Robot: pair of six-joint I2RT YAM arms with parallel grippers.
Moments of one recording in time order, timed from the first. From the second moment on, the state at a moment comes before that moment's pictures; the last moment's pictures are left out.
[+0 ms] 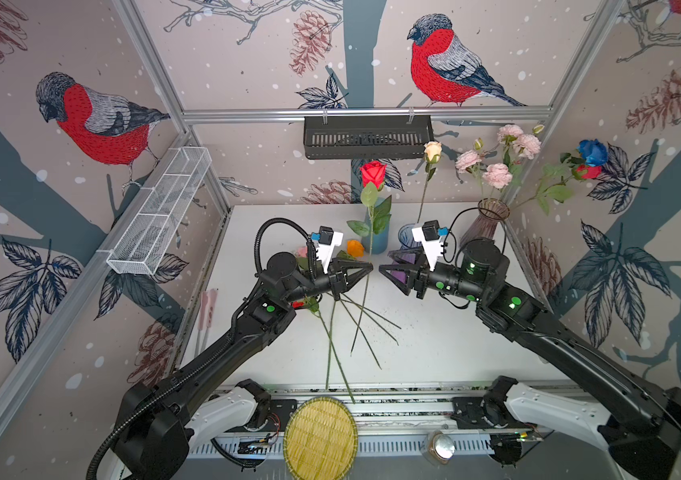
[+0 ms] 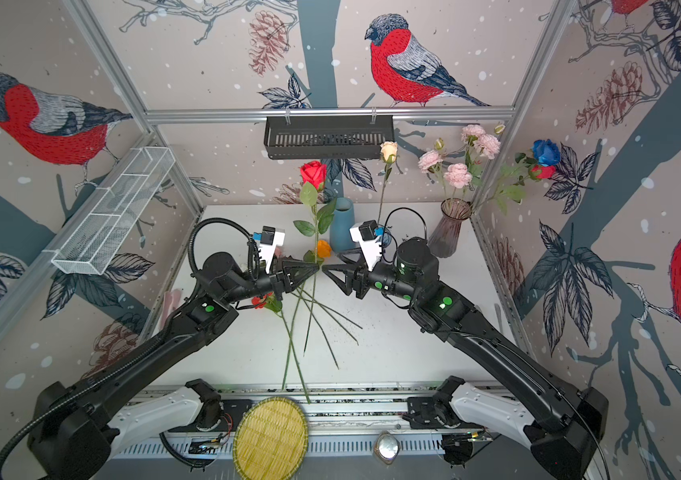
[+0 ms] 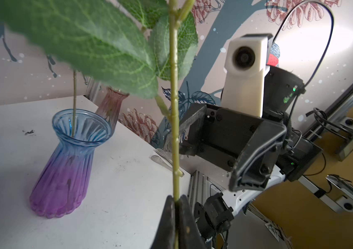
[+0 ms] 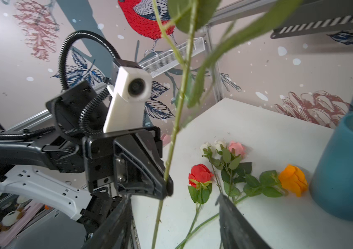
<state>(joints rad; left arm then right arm) -0.58 1.07 0.76 0.41 0.77 -0.57 0.74 1.03 1.01 -0.07 -0.49 0.29</state>
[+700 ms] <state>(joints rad) -0.69 1.08 0.79 0.43 0.80 -0.54 0.72 1.07 1.05 -0.03 -0.61 0.37</state>
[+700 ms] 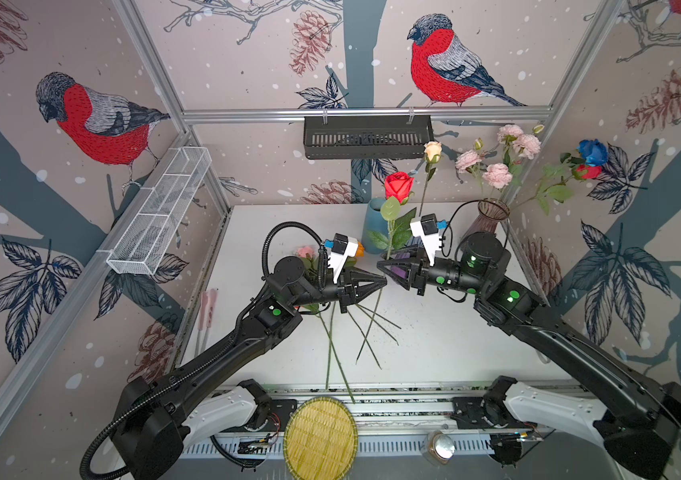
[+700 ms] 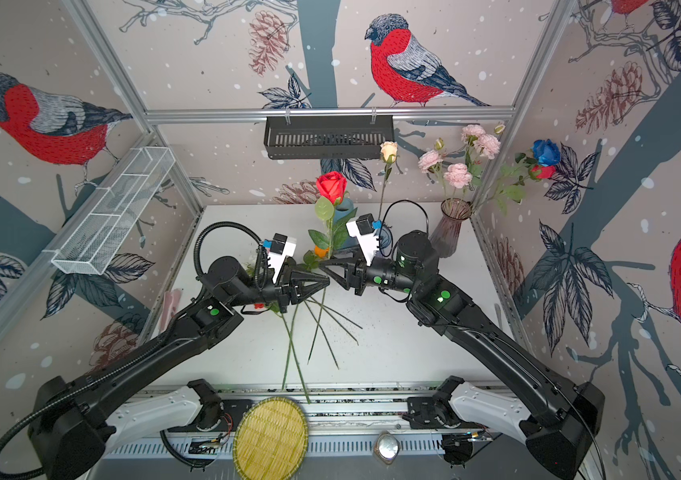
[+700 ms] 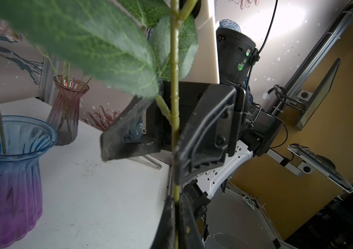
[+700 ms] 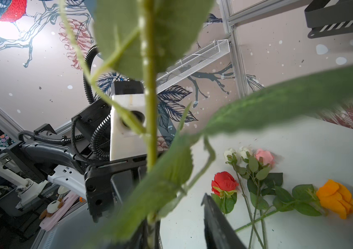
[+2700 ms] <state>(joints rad) -0.72 0.27 0.66 -0.48 -0.15 -0.34 0.35 1.24 1.11 0.15 0.03 0.35</state>
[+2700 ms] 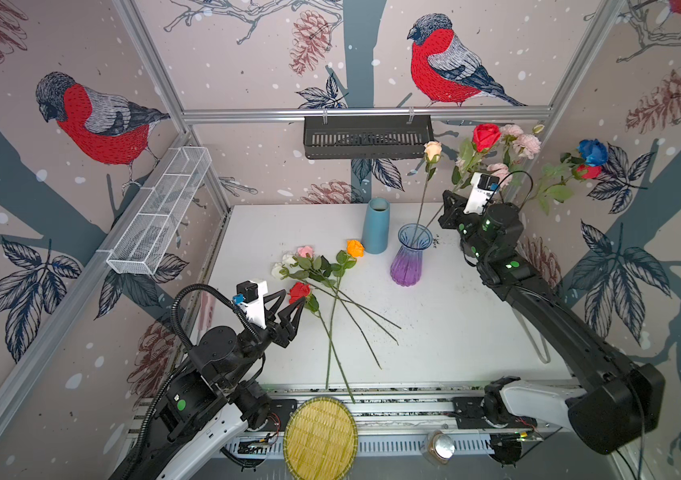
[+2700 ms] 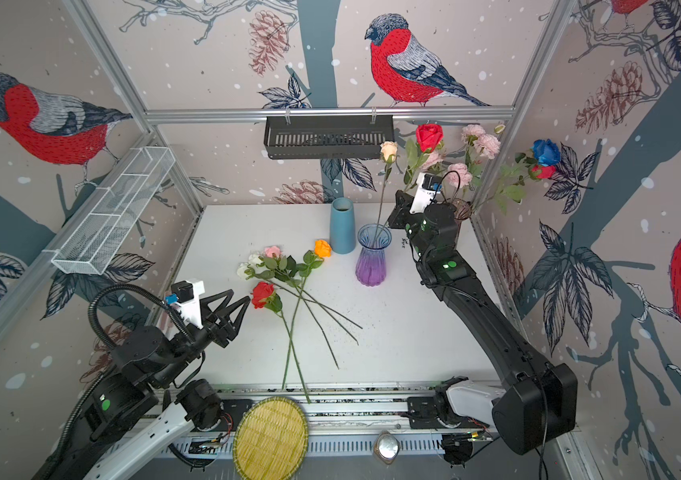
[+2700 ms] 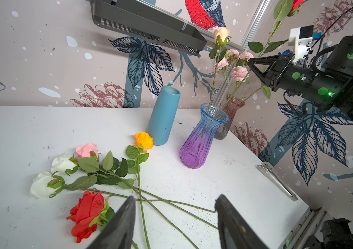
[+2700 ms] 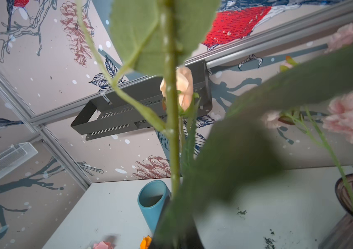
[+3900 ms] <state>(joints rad) -0.72 0.70 0.67 -0.48 -0.13 -0.40 0.33 0.86 0.85 -0.11 -0.05 0.37</state>
